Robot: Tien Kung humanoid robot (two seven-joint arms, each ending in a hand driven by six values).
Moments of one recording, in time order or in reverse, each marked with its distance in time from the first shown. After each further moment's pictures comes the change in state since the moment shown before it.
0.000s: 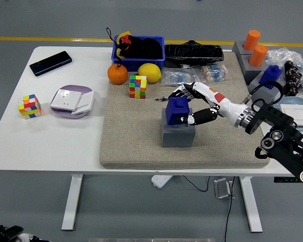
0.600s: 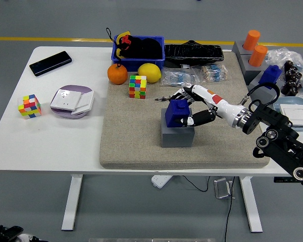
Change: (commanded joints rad) left arm 0.001 0.000 -0.003 0.000 0.005 -0.001 0.001; right arm 0.023 0.014 -0.019 -0.060 -0.025 0.014 -0.005
